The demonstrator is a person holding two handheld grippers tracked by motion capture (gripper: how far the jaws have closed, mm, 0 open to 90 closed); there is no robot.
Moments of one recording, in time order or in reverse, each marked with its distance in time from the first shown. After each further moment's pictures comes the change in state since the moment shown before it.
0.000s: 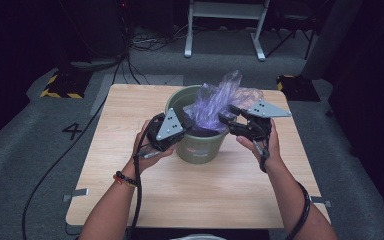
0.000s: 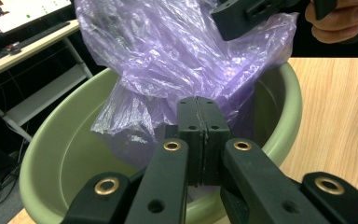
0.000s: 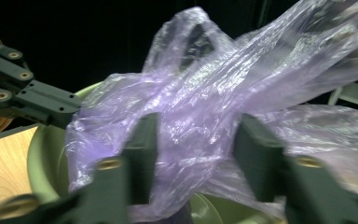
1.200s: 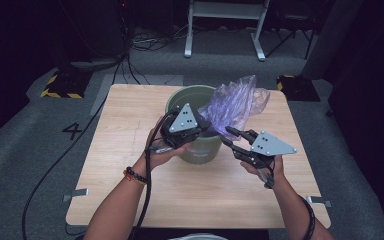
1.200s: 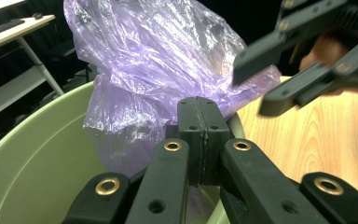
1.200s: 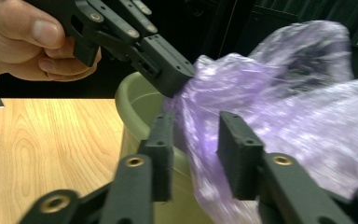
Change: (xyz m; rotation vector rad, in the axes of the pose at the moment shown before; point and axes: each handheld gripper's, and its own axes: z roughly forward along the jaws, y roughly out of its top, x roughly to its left) left arm -0.010 0.032 0.015 -0.004 -0.141 -0.030; right arm 0.035 -0.035 -0.041 -0.130 0.054 -0.280
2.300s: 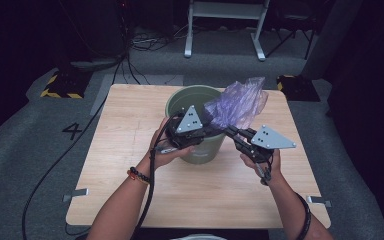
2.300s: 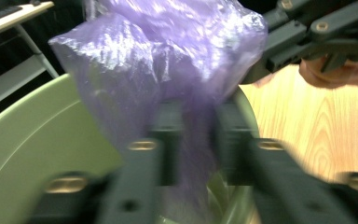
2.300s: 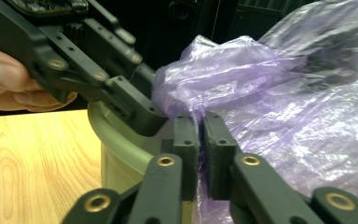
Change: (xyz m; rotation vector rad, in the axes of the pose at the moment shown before) left arm -0.001 -0.007 0.017 0.014 0.006 -0.035; right arm -0.009 -0.007 0.012 -0.015 -0.039 0.077
